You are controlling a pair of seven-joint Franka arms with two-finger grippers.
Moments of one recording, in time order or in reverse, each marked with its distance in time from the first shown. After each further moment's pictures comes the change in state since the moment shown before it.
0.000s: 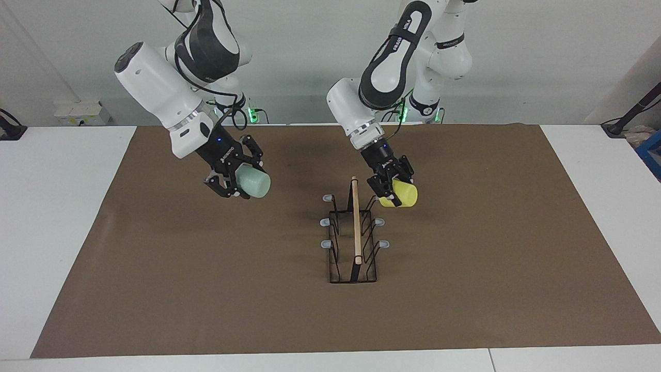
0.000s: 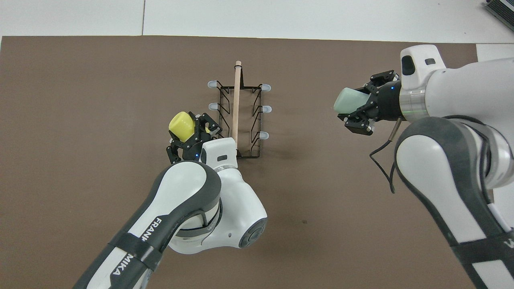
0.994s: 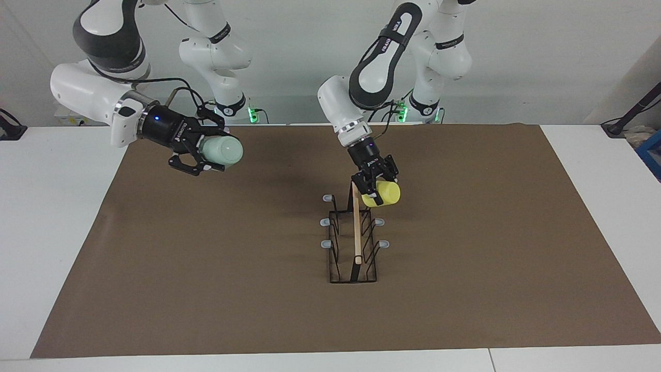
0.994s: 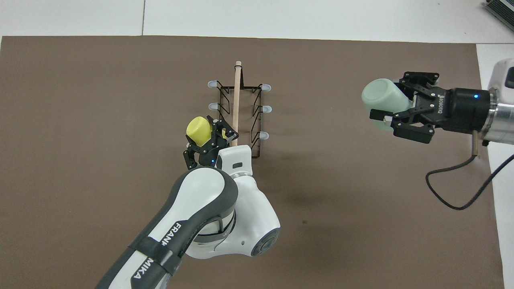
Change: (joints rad) left arm -0.032 0.023 -0.018 0.007 -0.026 0.031 -0.035; right arm -0.275 -0.111 -0.004 -0.159 0.649 -0.273 -0.409
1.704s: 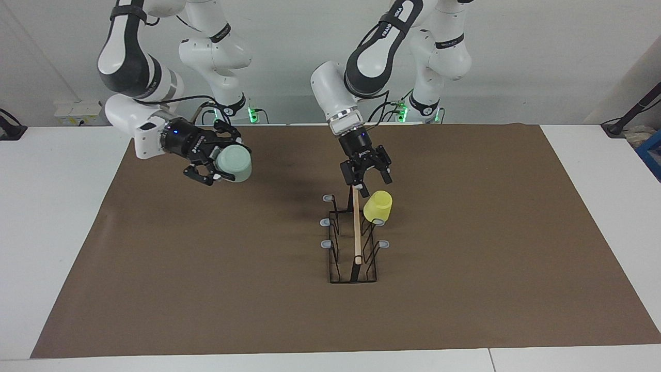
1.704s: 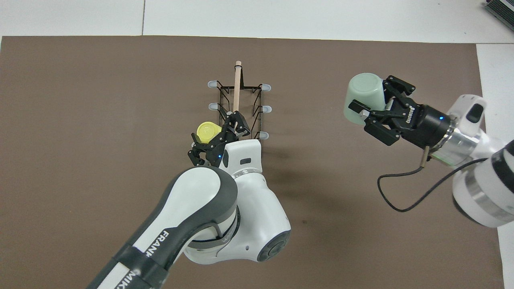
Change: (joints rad) left arm -0.006 -0.034 0.008 0.080 -0.090 -0.002 0.135; right arm 0.164 0.005 0.012 -0.219 0.608 0.210 -0.391
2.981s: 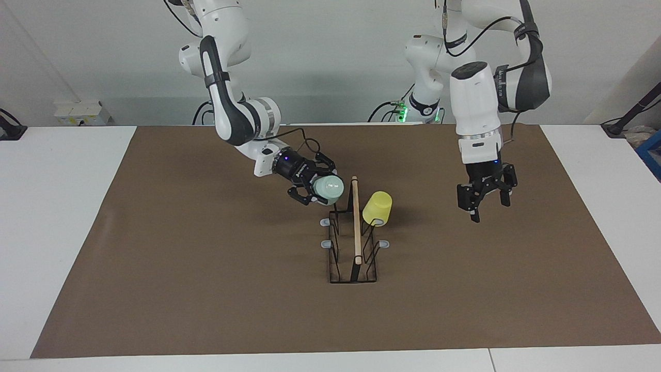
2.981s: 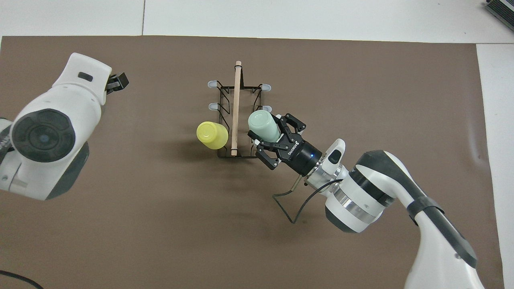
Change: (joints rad) left arm 0.576 -0.075 0.009 -0.003 -0.604 0.342 1.322; right arm 0.393 0.262 -0.004 -0.026 0.654 0.104 -0.607
